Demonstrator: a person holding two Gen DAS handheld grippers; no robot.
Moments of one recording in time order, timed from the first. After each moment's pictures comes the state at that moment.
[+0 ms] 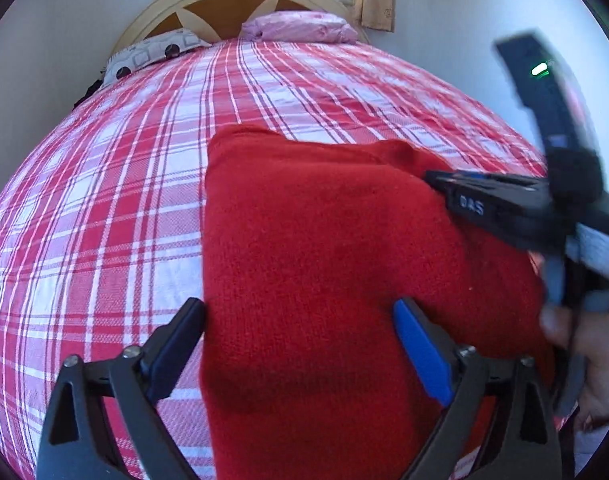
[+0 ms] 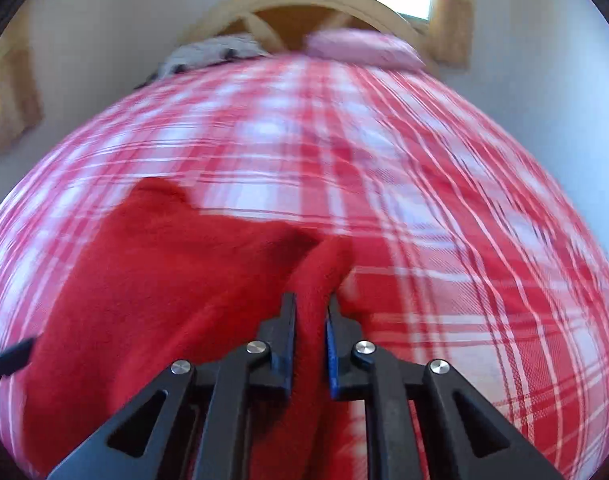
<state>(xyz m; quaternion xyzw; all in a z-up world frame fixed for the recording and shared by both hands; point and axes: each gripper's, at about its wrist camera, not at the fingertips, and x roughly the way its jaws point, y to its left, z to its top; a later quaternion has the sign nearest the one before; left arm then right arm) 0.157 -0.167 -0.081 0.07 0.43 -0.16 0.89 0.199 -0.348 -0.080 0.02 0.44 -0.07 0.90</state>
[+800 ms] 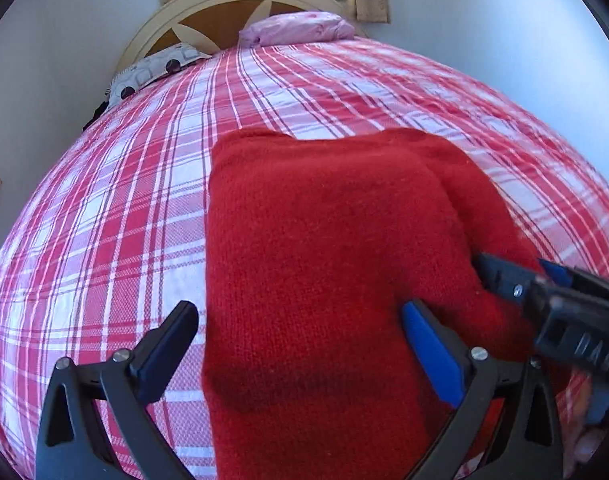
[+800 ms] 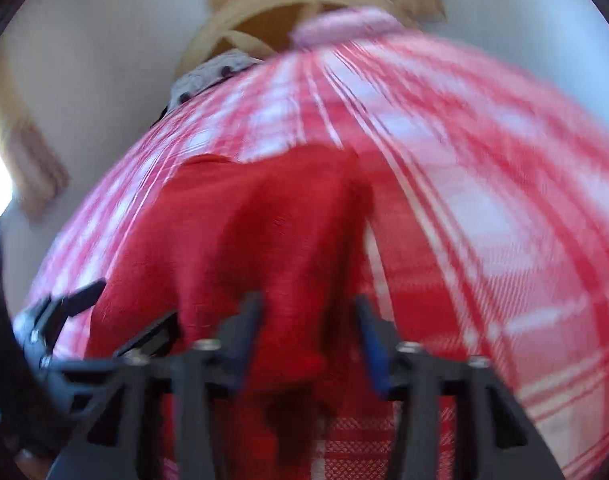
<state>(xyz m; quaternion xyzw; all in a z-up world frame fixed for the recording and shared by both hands) 0.144 -0.183 -0.083 0.13 0.41 -0.14 0.89 0.085 -0.360 -0.090 0.22 0.40 0.00 0.89</state>
